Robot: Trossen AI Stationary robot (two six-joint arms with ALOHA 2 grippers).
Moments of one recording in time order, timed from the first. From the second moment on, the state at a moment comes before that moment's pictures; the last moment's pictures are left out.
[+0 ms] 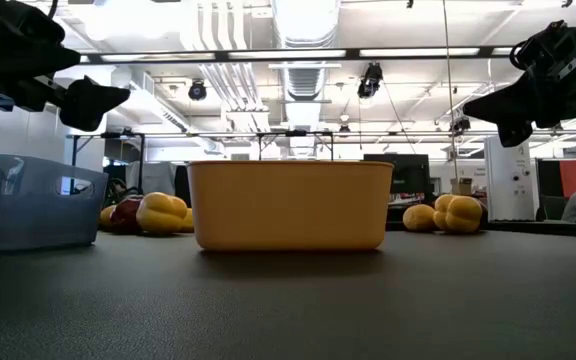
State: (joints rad) left arm -0.14 0.09 0.03 0.04 0.00 -0.09; right arm 0.01 0.14 0.01 0.04 0.16 0.14
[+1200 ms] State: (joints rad) left arm -0.11 0.37 0.01 0.54 -0.90 -0.30; right arm 0.01 0.14 0.01 0.04 0.16 0.14
